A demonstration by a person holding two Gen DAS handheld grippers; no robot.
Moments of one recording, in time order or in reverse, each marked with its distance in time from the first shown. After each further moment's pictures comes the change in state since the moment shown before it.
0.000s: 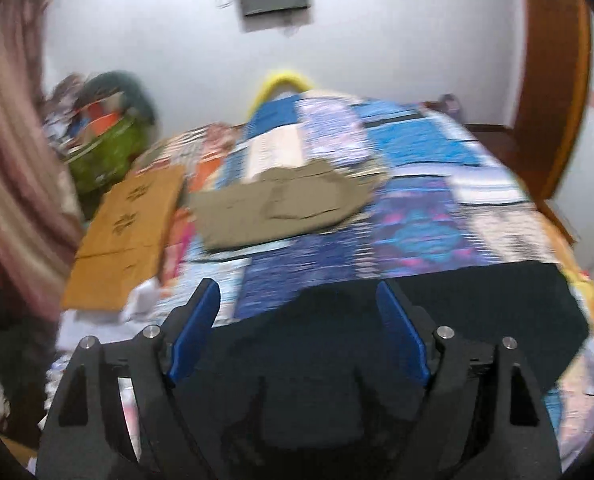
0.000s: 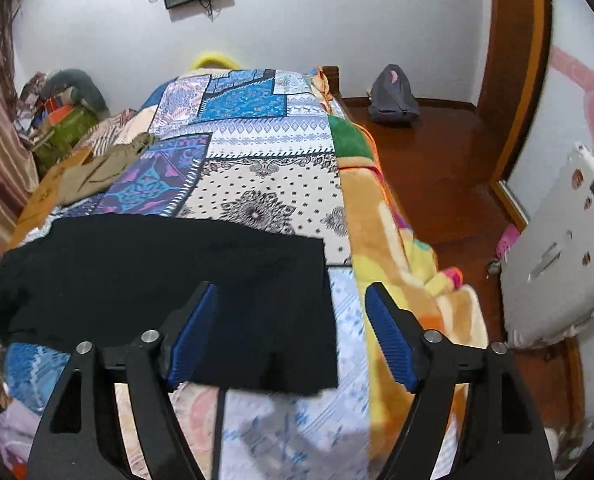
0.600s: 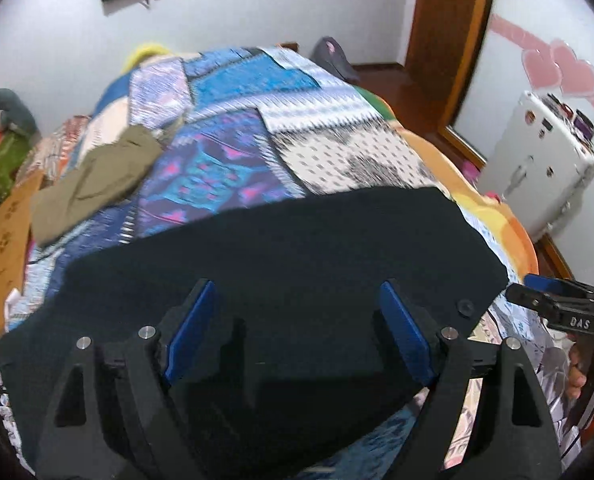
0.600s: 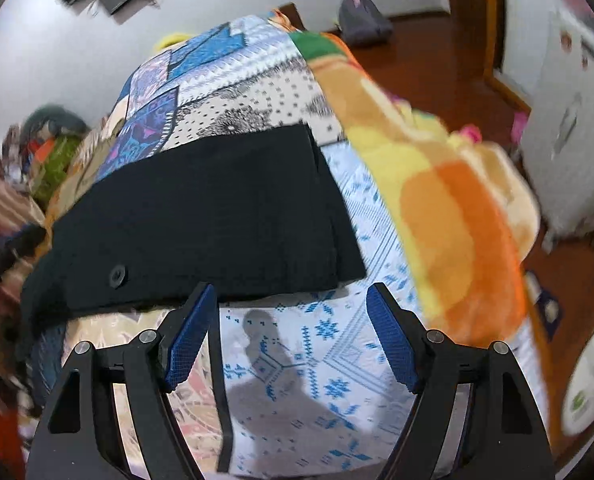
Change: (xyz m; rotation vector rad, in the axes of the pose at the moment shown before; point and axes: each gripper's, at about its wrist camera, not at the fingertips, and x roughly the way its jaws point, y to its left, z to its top) left arm 0.041 -0.201 -0.041 0.195 0.175 -0.314; right arm 0.044 -0.024 -0.068 0.315 0.173 0.109
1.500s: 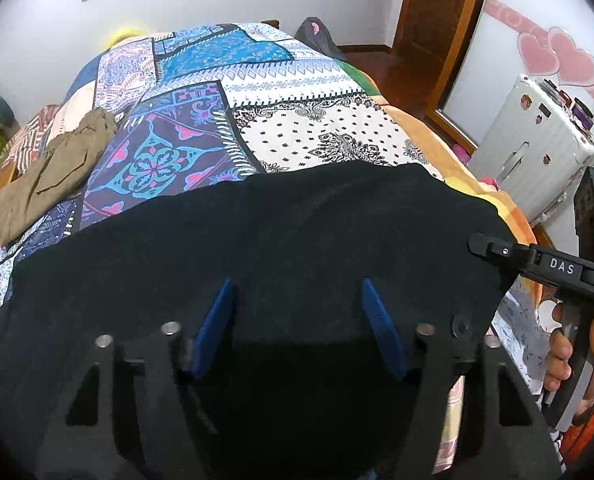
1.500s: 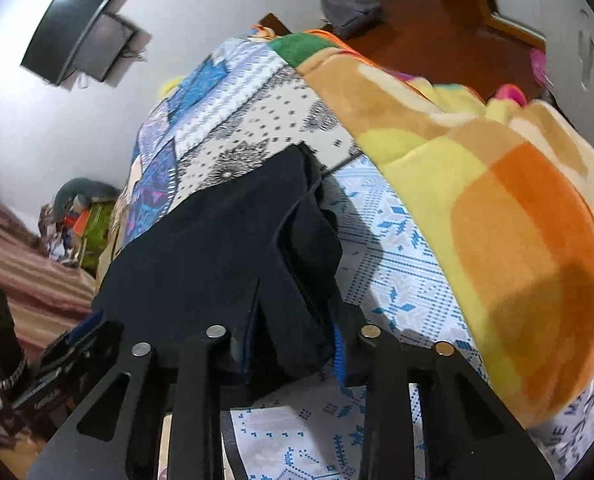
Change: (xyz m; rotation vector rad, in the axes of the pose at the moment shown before) left arm 0.049 -0.022 0.005 0.009 0.051 -0.044; right arm 0.029 -0.027 0.024 0.194 -0.058 0.215
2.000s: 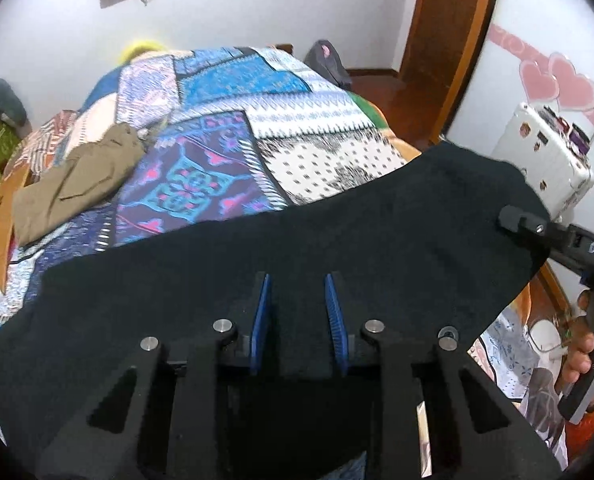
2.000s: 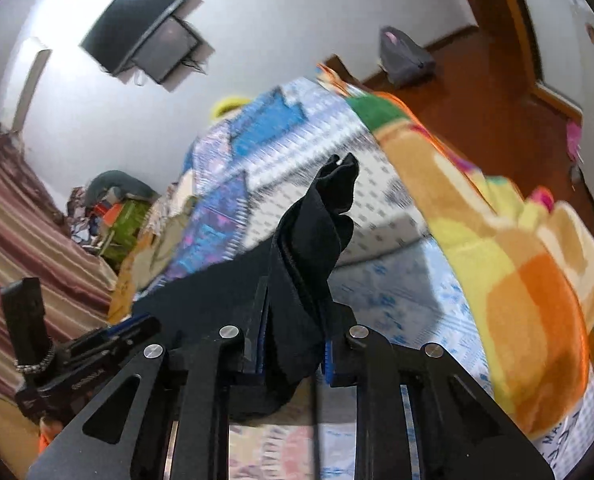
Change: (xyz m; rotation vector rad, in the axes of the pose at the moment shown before) left arm -0.046 0.025 0.005 -0.048 -0.081 0.009; right arm -0.047 0.071 0.015 -0.181 -0.133 0.091
